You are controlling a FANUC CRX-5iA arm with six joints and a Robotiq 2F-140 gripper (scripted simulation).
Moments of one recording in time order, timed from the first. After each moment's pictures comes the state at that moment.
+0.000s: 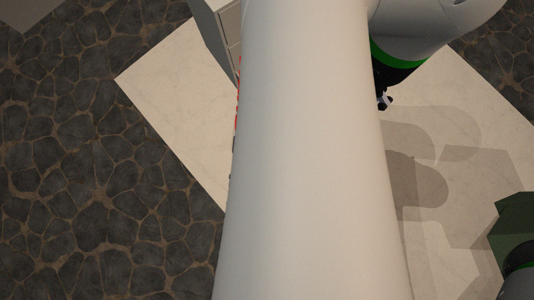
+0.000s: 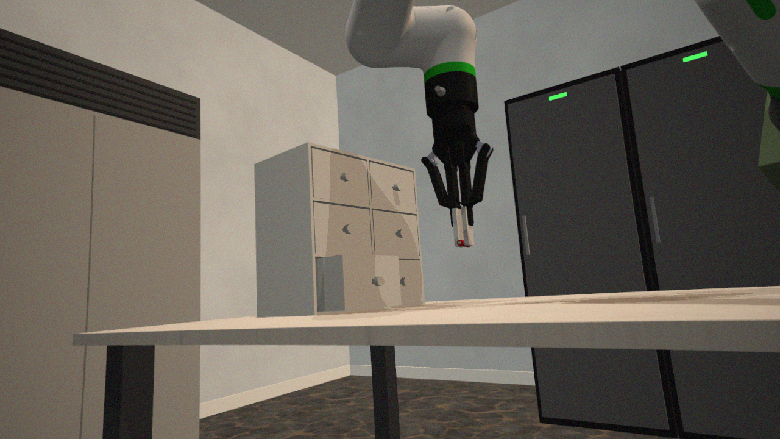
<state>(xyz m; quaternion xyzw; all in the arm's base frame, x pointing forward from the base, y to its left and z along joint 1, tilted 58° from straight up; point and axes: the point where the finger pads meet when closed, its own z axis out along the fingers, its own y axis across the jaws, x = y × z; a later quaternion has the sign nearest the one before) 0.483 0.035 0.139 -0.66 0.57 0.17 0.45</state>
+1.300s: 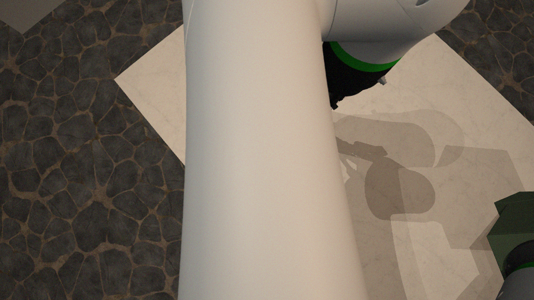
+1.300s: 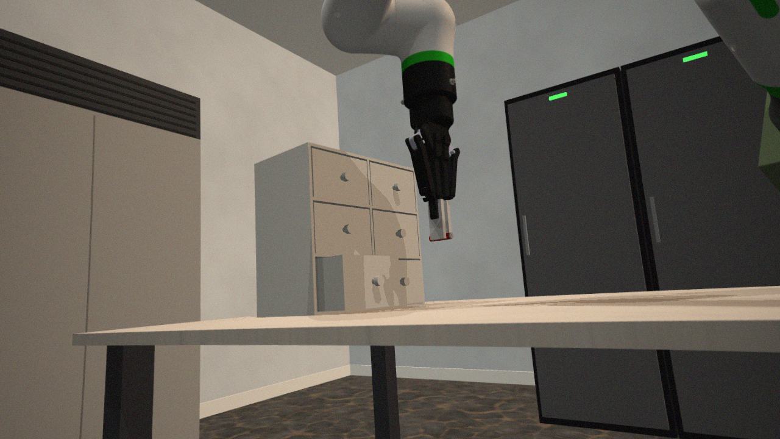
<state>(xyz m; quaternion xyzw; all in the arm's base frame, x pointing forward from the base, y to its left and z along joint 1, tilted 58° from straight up) 0.492 0.047 0.184 0.03 0.87 0.46 0.15</state>
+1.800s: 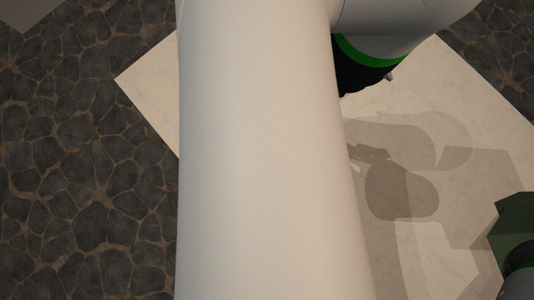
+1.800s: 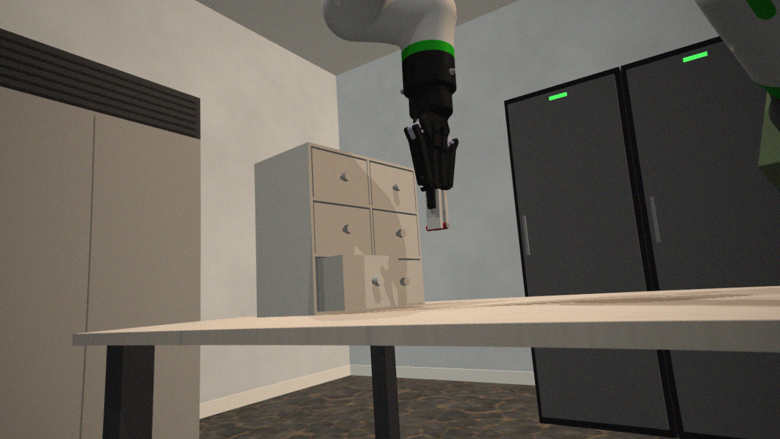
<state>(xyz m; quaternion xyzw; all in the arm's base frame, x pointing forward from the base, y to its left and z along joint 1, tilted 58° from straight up) 0.489 0.034 0.196 0.04 0.87 0.46 0.16</state>
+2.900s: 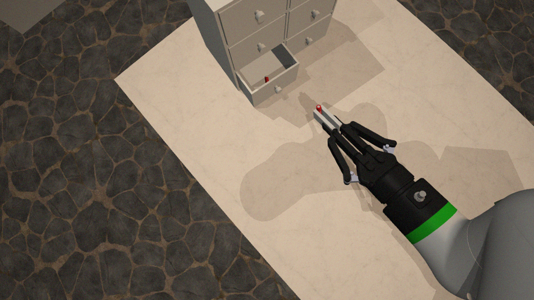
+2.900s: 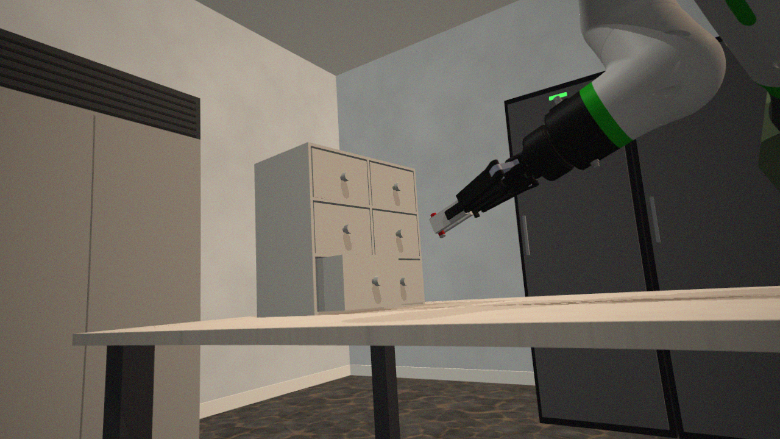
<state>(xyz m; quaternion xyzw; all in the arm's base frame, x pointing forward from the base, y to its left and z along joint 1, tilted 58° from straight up) 0.467 0.054 0.182 0.28 0.63 0.35 0.63</state>
